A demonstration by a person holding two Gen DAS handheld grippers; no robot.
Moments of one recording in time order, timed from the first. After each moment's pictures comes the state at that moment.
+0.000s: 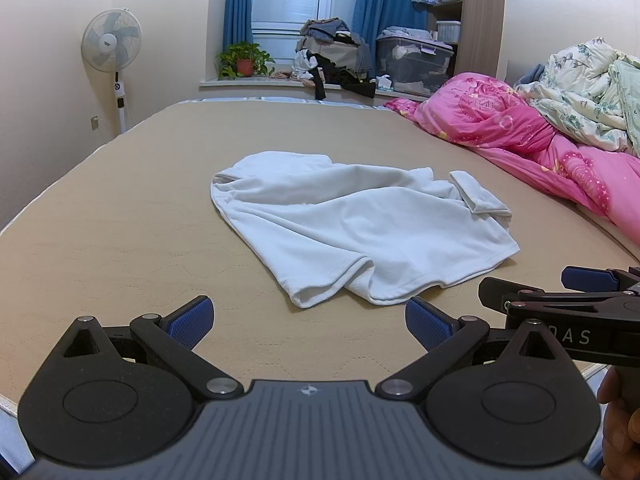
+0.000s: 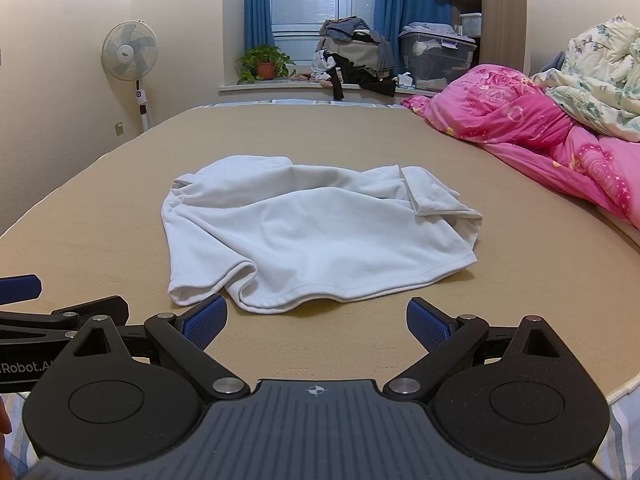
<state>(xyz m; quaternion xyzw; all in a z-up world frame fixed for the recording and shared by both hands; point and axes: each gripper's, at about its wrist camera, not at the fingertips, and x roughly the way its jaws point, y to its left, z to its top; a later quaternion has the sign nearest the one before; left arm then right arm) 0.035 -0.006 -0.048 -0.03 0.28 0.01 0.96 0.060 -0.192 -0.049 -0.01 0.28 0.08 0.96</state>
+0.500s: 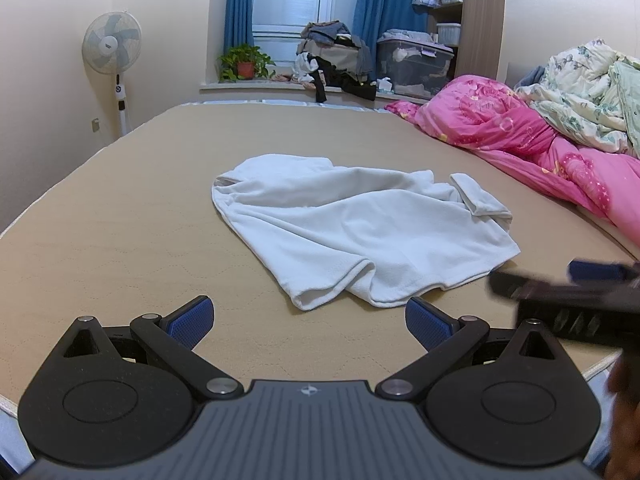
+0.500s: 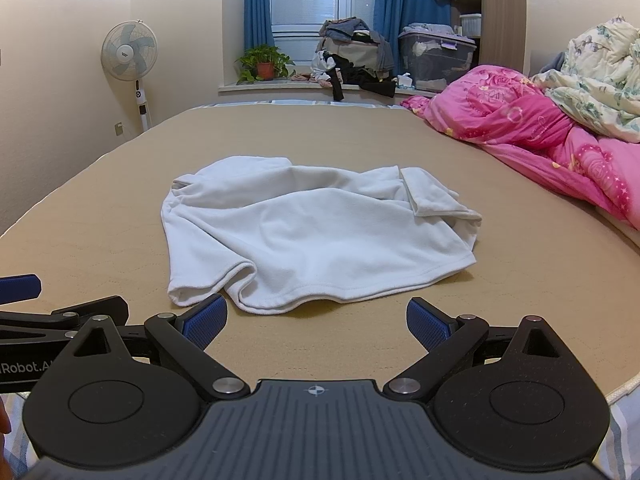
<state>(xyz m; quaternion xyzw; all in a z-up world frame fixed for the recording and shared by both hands) 0.033 -0.006 -0.048 -0.03 0.28 0.02 0.96 0.057 -0.195 -0.042 -0.01 0.27 0.07 0.96</state>
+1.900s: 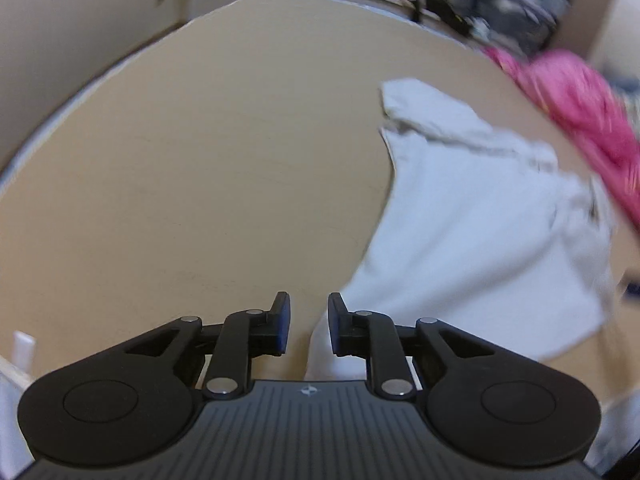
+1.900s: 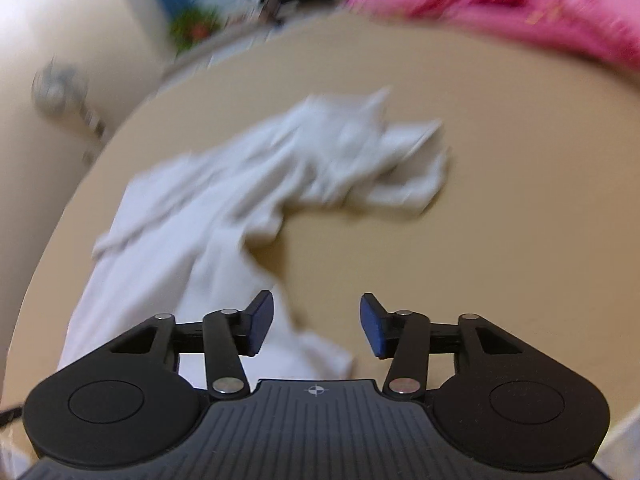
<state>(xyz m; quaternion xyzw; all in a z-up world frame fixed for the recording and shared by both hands) 0.062 0.242 -0.071 -0.15 0.43 0.07 0.89 0.219 -0.290 -0.098 0.15 0.43 0.09 0.88</state>
